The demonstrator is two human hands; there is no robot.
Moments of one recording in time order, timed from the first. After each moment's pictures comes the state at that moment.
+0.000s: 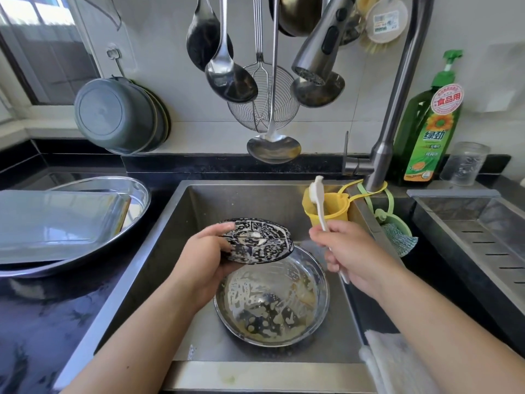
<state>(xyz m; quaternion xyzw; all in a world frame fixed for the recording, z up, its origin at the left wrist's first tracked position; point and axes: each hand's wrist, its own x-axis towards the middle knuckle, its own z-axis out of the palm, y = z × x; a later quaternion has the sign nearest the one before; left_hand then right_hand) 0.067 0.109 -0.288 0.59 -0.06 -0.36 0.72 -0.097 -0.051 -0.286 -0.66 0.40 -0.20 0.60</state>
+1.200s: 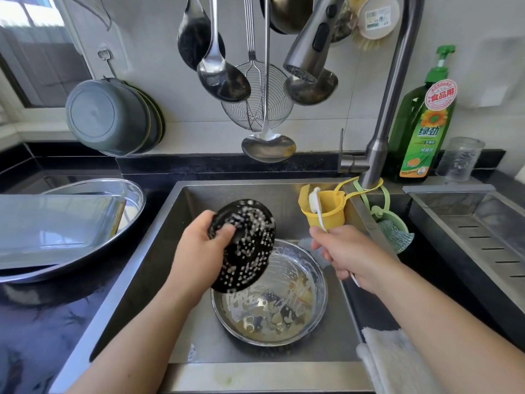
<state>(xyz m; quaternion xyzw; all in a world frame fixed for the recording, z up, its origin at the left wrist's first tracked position) 0.073 0.114 -0.293 0.75 -0.30 -0.14 0.57 -0.101 -0.056 -0.286 -0.68 0.45 -0.14 0.56</state>
